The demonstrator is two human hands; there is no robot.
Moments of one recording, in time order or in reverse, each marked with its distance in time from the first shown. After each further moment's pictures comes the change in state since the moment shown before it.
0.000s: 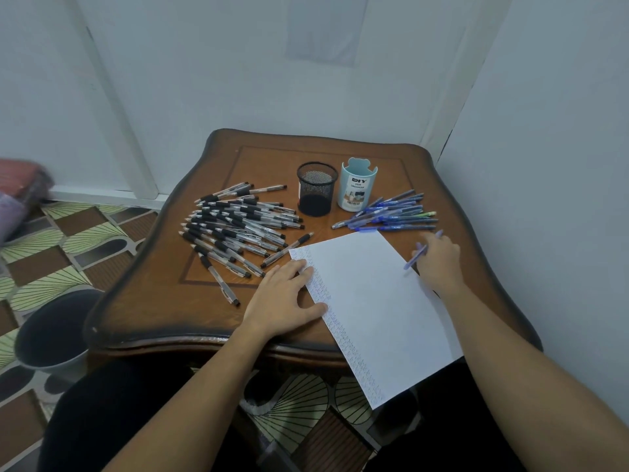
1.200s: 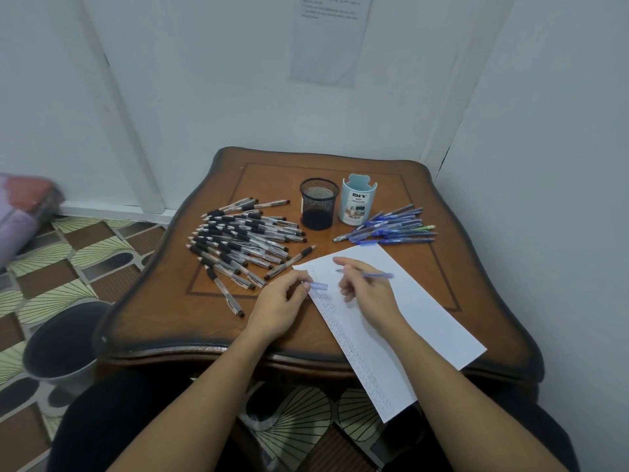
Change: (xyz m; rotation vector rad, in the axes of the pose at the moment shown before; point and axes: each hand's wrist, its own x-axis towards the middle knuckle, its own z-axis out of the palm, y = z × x) left_hand -0.003 0.002 -0.004 -0.600 0.280 -0.130; right_hand -0.097 -0.082 0.018 0.927 -0.334 -0.122
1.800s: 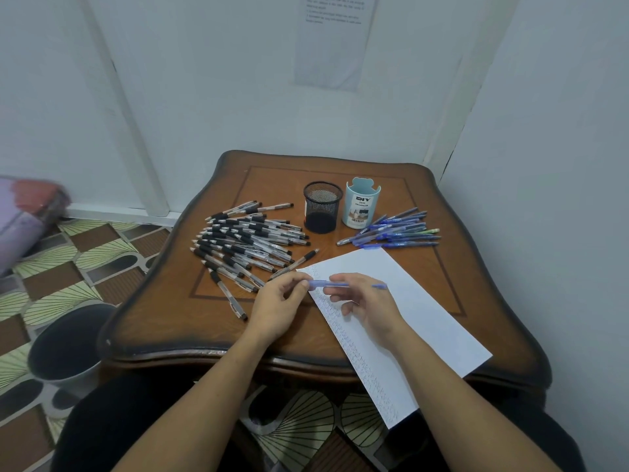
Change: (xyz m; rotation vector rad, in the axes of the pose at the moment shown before) left_hand 0.001 -0.002 -0.001 -0.254 0.072 -0.068; right_hand -0.009 -0.007 0.003 0.303 -0.128 0.139
